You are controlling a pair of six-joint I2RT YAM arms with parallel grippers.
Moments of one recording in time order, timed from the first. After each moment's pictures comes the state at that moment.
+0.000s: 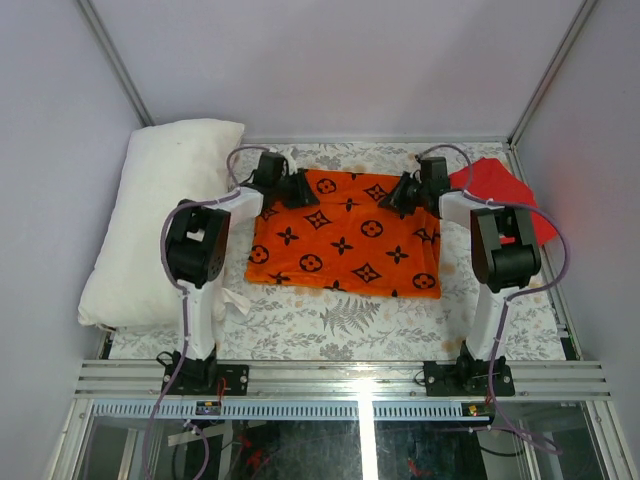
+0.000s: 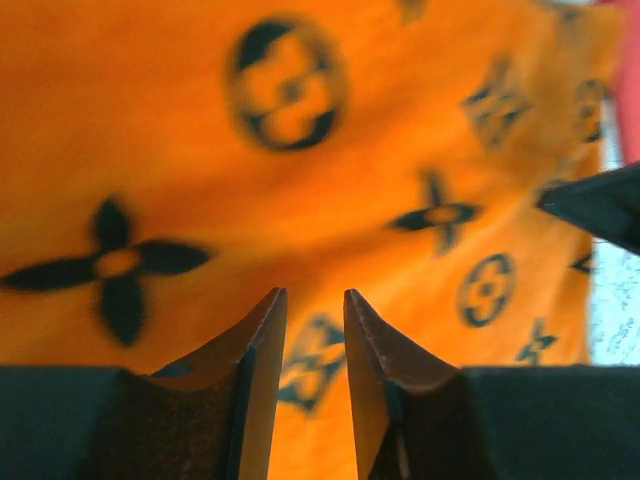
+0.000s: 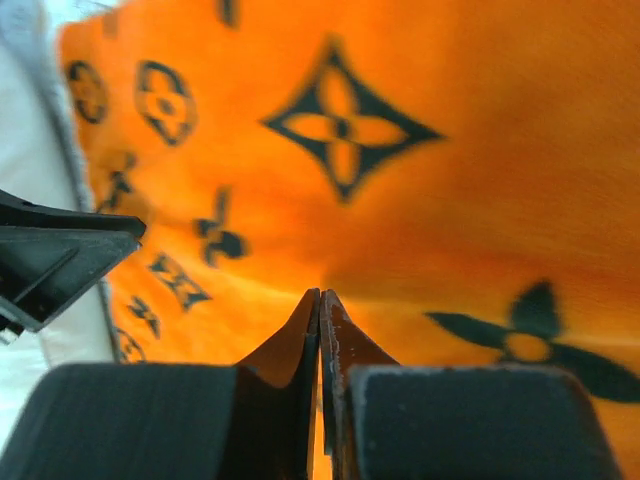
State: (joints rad) left arm -0.30 2.07 1.44 0.00 0.41 -0.51; right arm 0.17 1.96 1.26 0.01 -0.44 0.67
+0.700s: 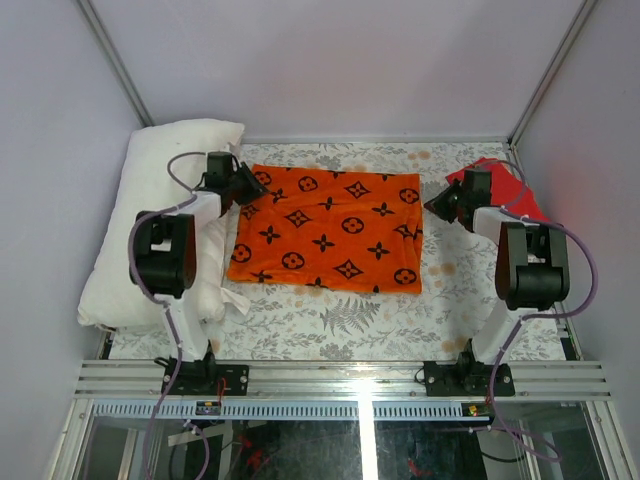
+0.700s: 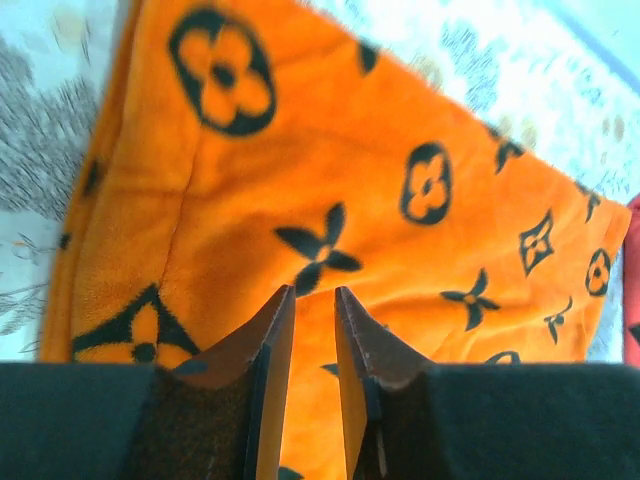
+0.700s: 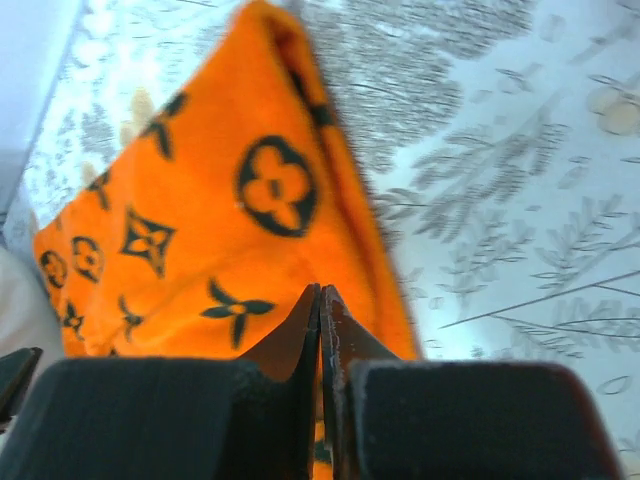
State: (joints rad) left arm -0.04 1.97 1.24 0.05 0.34 -0.64; right arm -0.05 1.84 1.01 0.09 -0.26 0.77
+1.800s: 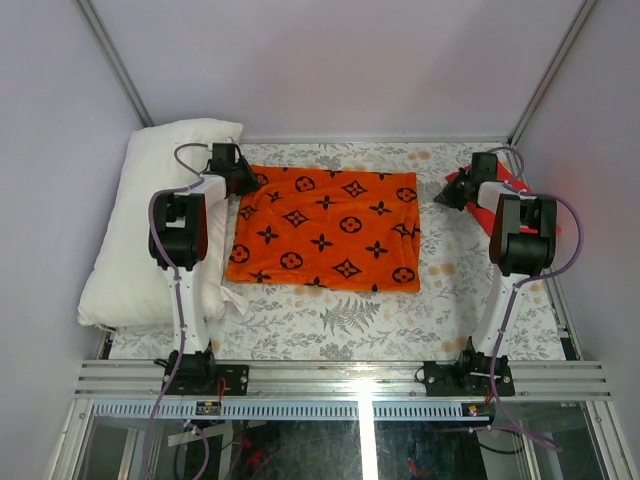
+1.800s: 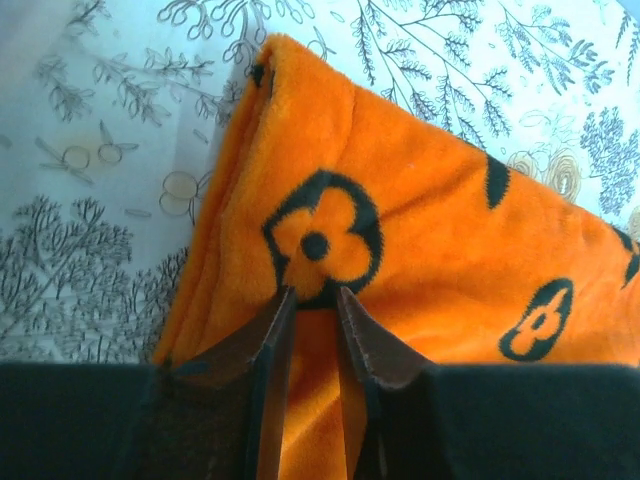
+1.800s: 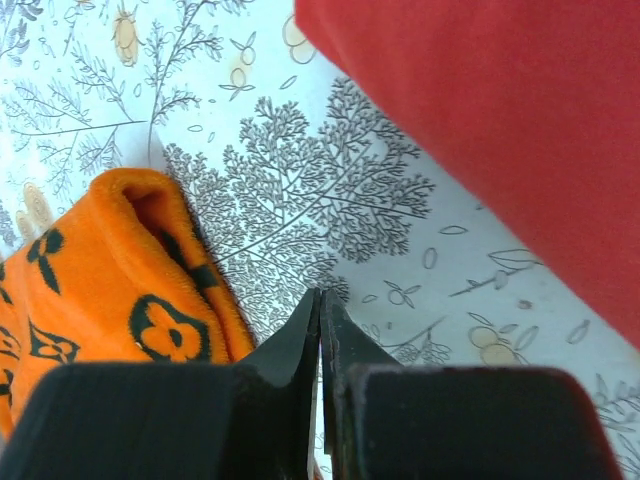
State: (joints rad) left arm 0.01 2.26 1.59 -0.07 0.22 -0.57; right arm -0.12 2.15 1.42 -0.14 -0.27 0.63
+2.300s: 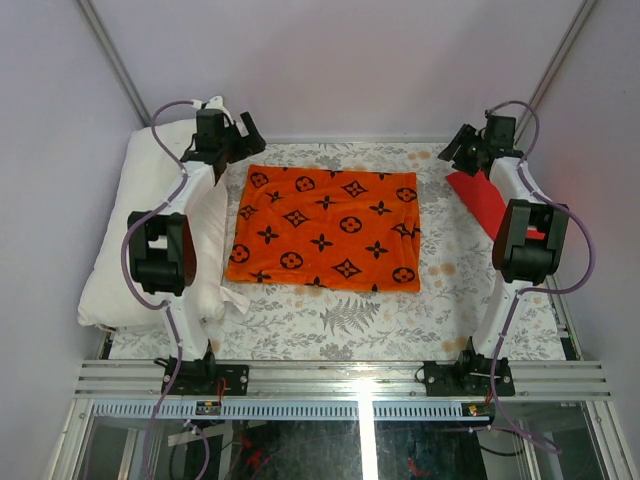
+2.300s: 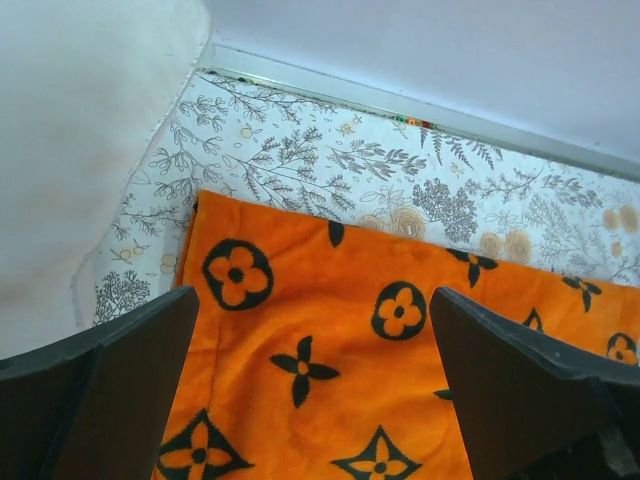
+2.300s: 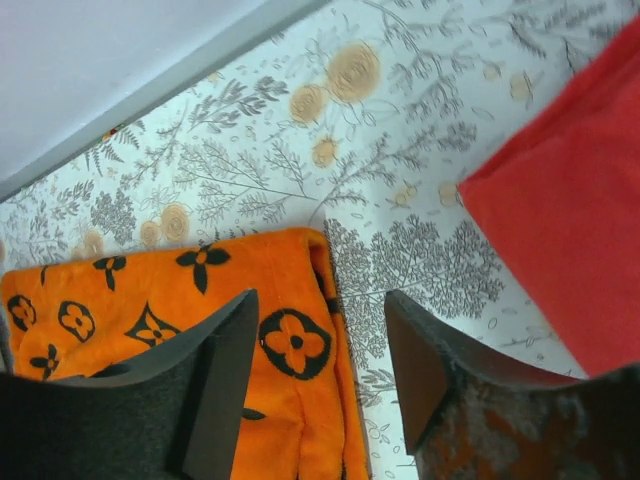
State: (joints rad) left arm -0.03 1.95 1.61 -0.14 0.12 -0.43; right arm -0.12 2.06 1.65 -0.28 -0.28 0.47
